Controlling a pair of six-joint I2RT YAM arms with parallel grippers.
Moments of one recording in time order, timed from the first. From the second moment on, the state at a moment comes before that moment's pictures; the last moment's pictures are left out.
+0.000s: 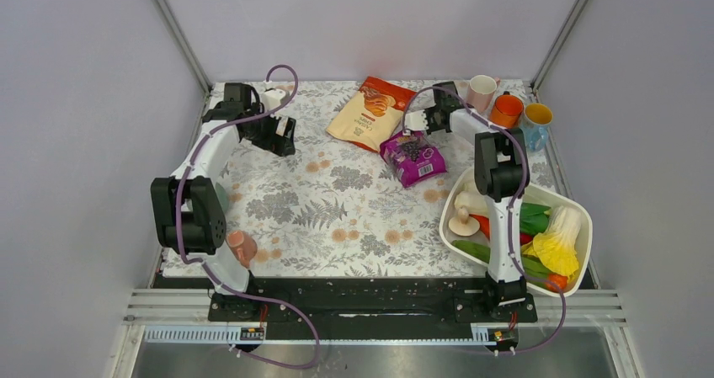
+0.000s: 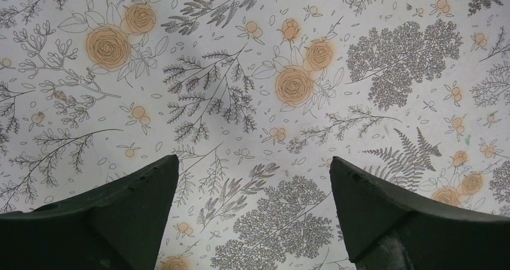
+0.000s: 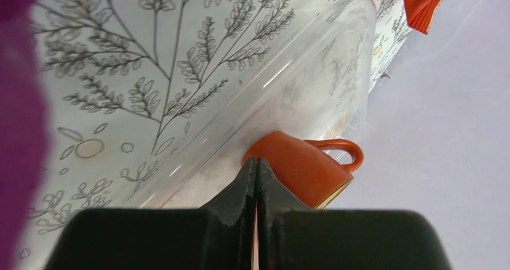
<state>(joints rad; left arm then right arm) 0.00 1.70 1.39 -0.66 0.43 0.37 0.19 2.34 1.78 -0.30 0.05 -1.68</state>
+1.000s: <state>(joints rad) 0.02 1.74 1.43 -0.70 0.42 0.37 0.16 2.41 1.83 -0.27 0.04 -1.72</state>
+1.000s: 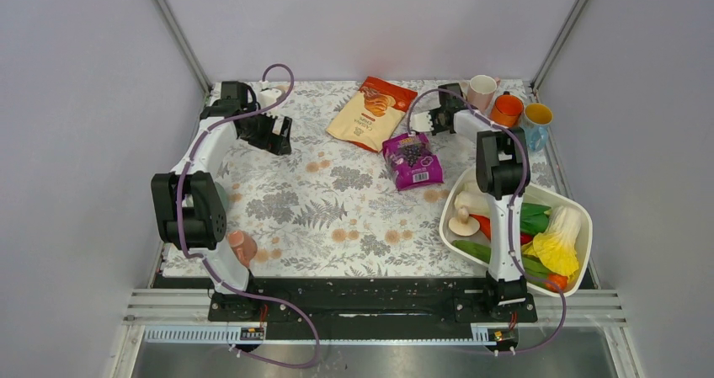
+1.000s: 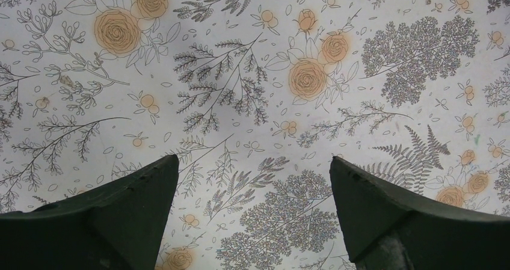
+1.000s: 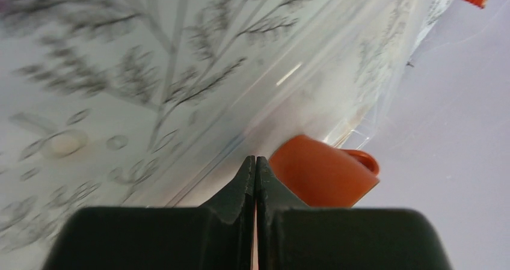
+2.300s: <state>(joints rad) 0.02 1.79 1.48 -0.73 0.41 0.38 0.10 2.59 2.10 -0.29 0.09 -1.71</state>
